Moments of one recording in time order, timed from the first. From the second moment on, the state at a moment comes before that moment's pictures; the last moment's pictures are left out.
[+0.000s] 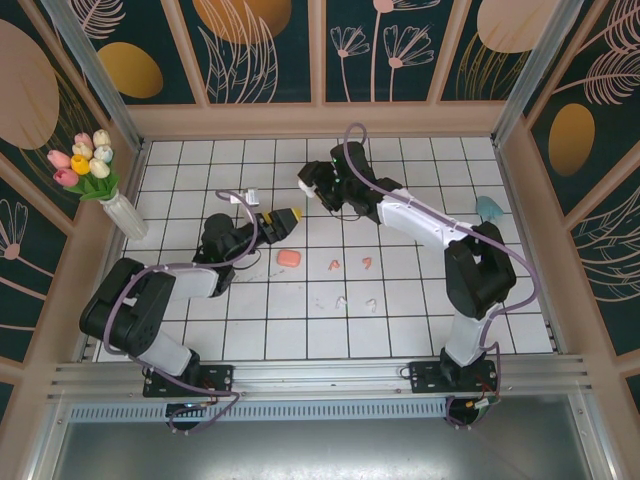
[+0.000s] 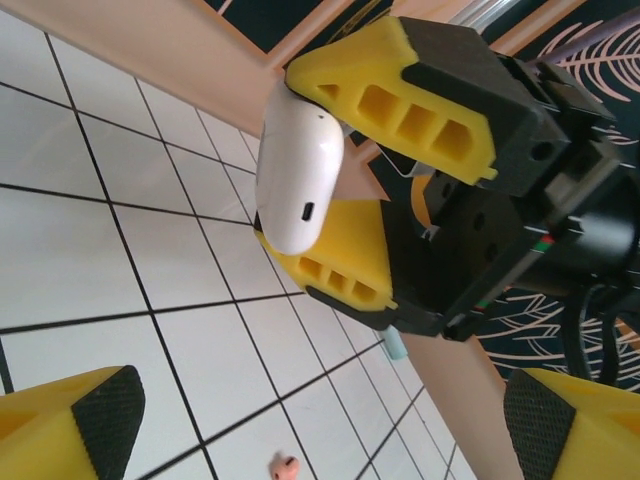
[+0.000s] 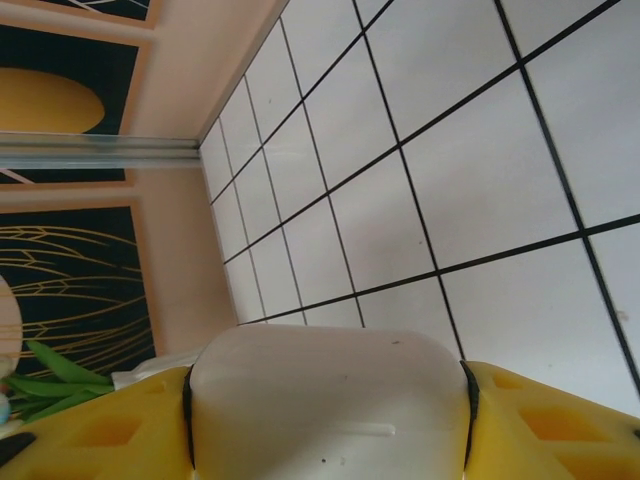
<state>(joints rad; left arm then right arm) -0.41 1.56 0.52 1.01 0.51 -0.87 0.64 1.81 1.42 -0.18 -0.20 1.25</state>
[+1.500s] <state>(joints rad) -0.41 1.70 0.69 0.95 0.46 -0.75 0.70 1.82 1.38 -0.08 -0.25 1.35</state>
